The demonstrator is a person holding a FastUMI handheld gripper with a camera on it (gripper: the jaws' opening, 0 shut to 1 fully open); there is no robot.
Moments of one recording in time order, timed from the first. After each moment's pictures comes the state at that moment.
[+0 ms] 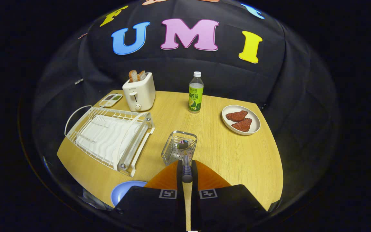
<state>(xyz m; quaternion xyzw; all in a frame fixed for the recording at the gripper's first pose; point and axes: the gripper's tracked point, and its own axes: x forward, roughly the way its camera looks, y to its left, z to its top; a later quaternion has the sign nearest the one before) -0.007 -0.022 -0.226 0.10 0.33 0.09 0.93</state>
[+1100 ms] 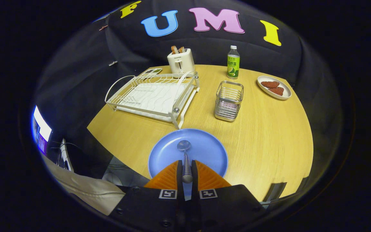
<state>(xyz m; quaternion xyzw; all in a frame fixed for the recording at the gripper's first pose) -0.159 0.077 -0.275 0.11 0.40 0.24 0.88</state>
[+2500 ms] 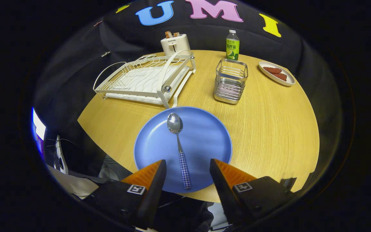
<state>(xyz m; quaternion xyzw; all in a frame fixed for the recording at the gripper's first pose) -0.160 0.085 -0.331 0.11 0.45 0.21 0.86</state>
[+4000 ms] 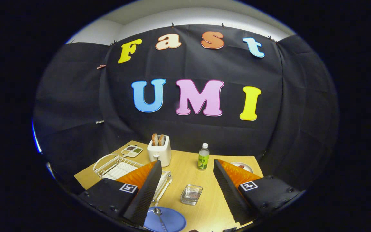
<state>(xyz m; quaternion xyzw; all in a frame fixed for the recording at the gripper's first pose) -0.016 -0.052 -0.001 0.09 0.09 0.11 0.99</state>
